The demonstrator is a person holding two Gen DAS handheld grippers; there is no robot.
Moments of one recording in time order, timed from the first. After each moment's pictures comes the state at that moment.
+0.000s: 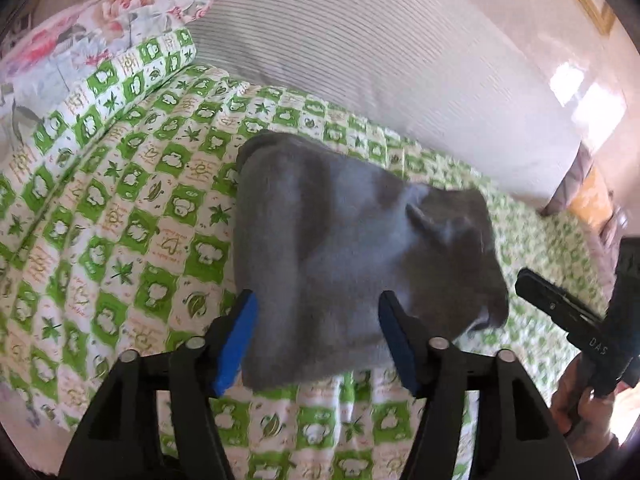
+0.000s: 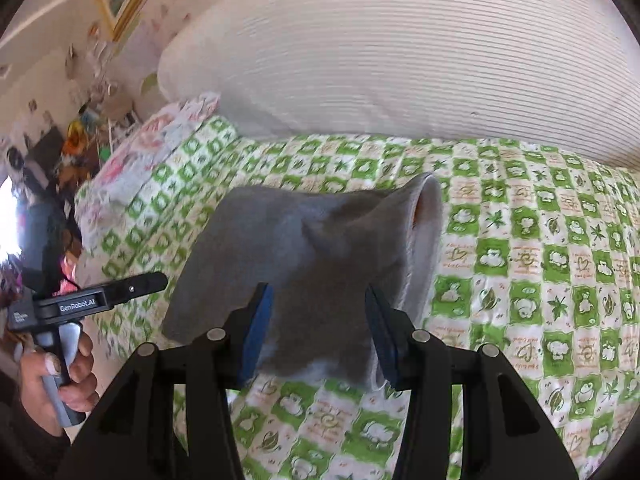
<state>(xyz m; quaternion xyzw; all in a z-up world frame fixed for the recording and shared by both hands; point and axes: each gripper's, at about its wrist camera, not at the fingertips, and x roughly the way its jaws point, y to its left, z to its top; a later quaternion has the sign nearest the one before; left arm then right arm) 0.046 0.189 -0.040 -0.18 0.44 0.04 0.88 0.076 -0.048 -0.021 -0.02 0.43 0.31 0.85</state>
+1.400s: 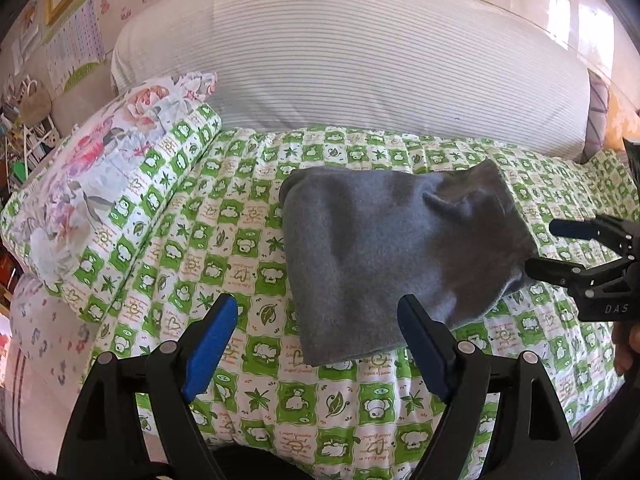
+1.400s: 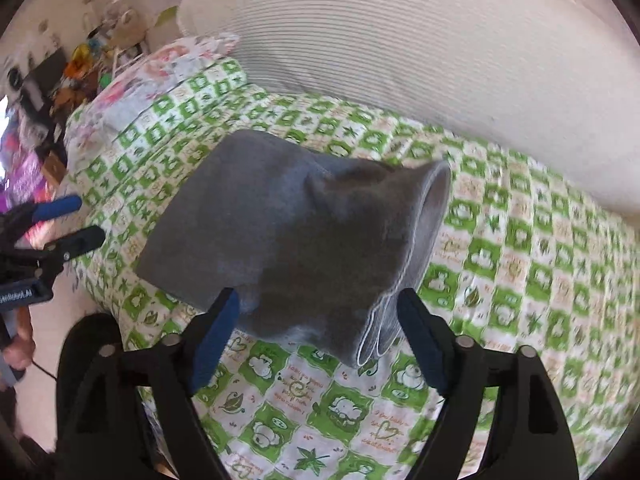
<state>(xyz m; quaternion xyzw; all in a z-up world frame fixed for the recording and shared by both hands) 0.005 0.149 -0.006 -0.01 0.41 0.12 0.90 0.065 -0.032 -0.025 -0.15 0.44 0.32 0.83</state>
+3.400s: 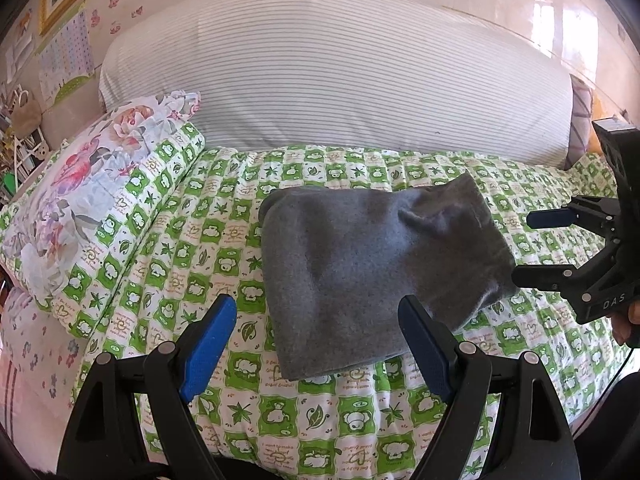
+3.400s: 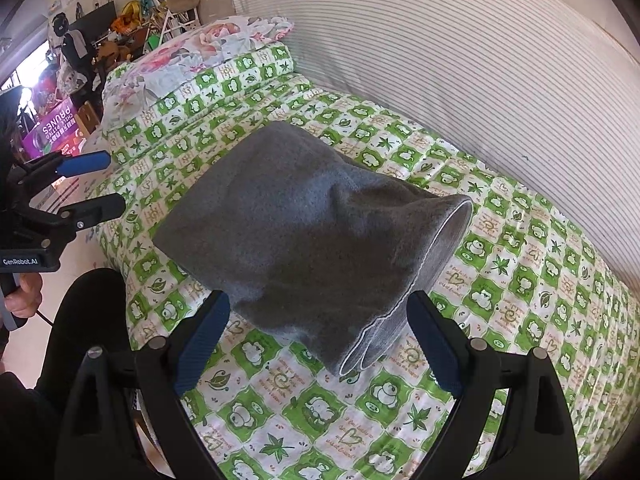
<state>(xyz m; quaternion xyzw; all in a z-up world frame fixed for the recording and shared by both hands) 0.005 0.140 -0.002 -0.01 0.39 0.09 0.92 0.074 -0.032 -0.013 -0.21 0.43 0.39 0.79</state>
